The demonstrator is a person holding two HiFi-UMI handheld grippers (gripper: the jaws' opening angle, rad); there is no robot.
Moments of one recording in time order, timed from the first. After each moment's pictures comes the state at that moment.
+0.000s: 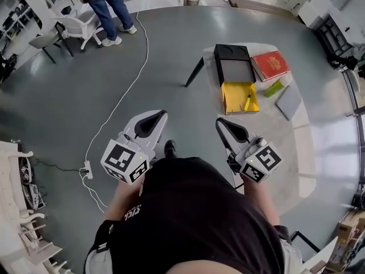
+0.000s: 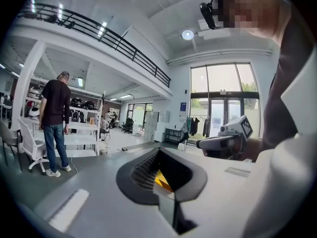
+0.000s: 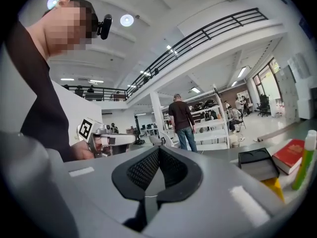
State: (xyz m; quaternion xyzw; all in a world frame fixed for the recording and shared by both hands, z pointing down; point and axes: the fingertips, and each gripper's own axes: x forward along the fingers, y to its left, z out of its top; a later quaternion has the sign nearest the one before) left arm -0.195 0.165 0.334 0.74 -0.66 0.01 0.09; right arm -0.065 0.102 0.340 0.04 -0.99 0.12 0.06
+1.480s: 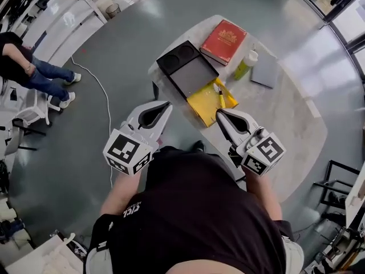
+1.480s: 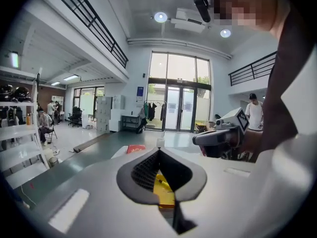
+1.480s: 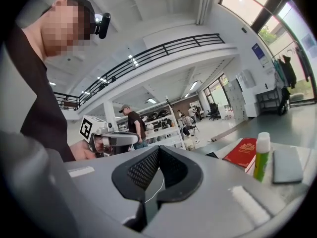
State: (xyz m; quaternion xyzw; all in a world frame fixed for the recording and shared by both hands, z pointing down) left arm -0.157 -0.123 0.349 0.91 -0.40 0.11 0.09; right arm -0.032 -0.105 0.358 0.31 -0.93 0.19 0.02
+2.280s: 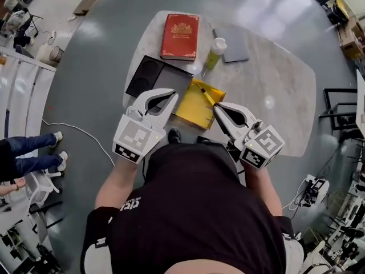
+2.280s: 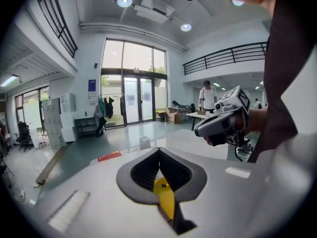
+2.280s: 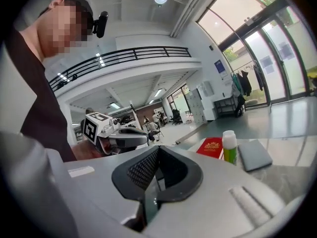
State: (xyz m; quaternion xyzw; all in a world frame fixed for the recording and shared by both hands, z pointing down) left arm -0.080 -0.247 0.382 0.97 -0.13 0.19 0.00; right arm -0.011 -0.172 0.381 0.52 -0.83 0.22 0.00
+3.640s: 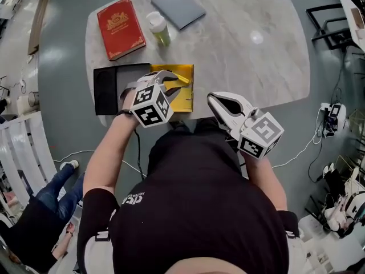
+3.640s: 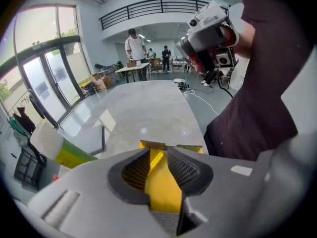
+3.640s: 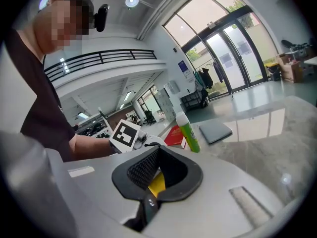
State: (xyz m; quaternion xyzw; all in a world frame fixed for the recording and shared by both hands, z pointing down) left arm 0.052 -0.187 0.600 0.84 0.27 0.43 -0.21; right arm 0.075 -0.118 0.469 0.64 -0.71 0.31 -0.03
